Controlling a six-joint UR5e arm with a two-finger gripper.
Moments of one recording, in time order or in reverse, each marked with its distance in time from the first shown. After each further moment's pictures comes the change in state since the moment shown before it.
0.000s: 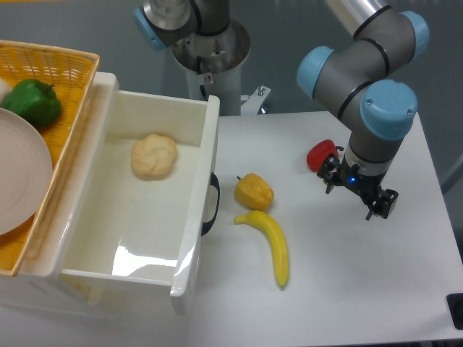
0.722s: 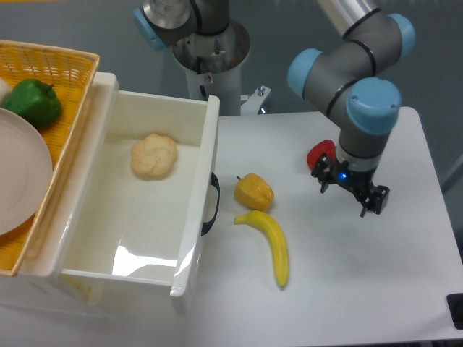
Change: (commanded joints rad) arm 0.017 0.083 -0.195 0.161 -0.005 -0.115
